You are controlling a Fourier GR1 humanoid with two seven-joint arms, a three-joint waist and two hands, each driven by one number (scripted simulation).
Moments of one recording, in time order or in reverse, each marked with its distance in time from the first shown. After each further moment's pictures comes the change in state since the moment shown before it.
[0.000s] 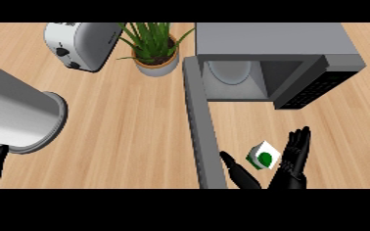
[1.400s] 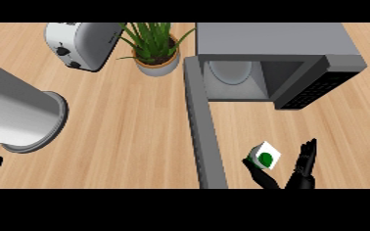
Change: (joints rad) left arm 0.071 0.000 0.004 -0.041 0.032 -0.036 -0.006; right arm -0.060 0.008 -0.346 0.504 -0.294 0.286 -0.437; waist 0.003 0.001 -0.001
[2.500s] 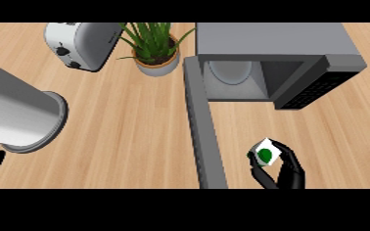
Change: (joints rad) left arm -0.042 0.008 0.009 0.012 0.014 0.013 0.037; right arm -0.130 -0.015 -0.054 0.269 -0.065 0.359 -0.236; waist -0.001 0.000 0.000
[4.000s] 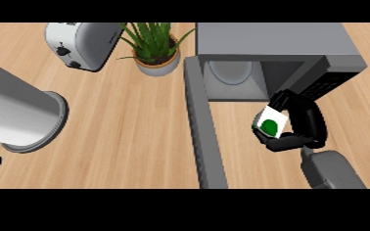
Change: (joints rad) left arm 0.024 -0.004 0.074 0.069 0.072 -0.087 -0.042; right arm -0.294 -0.298 0.122 -0.270 0.028 0.339 0.358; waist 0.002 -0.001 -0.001
